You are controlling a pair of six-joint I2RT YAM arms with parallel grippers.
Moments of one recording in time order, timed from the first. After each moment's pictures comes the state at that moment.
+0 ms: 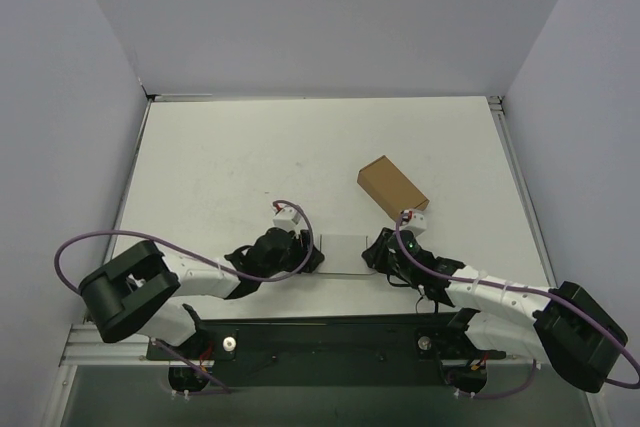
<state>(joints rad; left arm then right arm) -0.93 1.41 0.37 0.48 -0.13 -0.75 0.79 1.08 0.24 0.12 0.23 0.87</state>
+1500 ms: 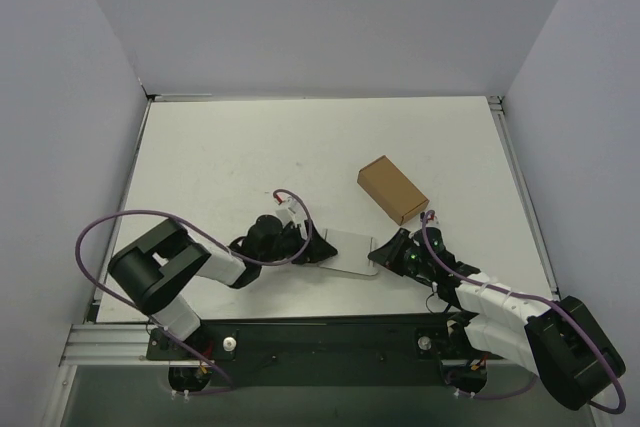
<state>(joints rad) -0.77 1.60 0.38 0.78 0.25 -0.87 0.51 1.04 0.11 0.26 -0.14 0.94</state>
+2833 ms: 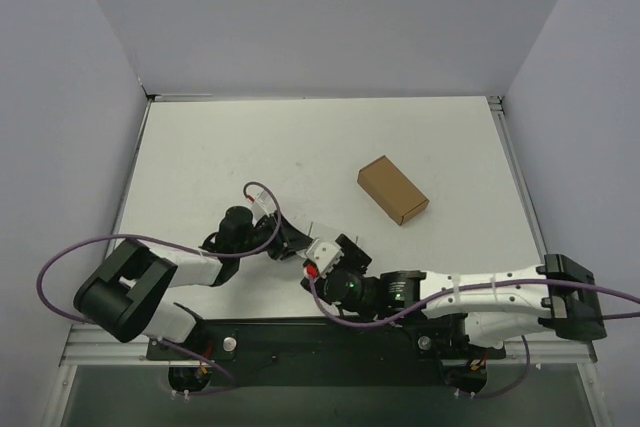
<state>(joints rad) -0.57 1.45 0.32 0.73 0.50 -1.20 1.41 1.16 0.67 -0.20 0.68 0.14</state>
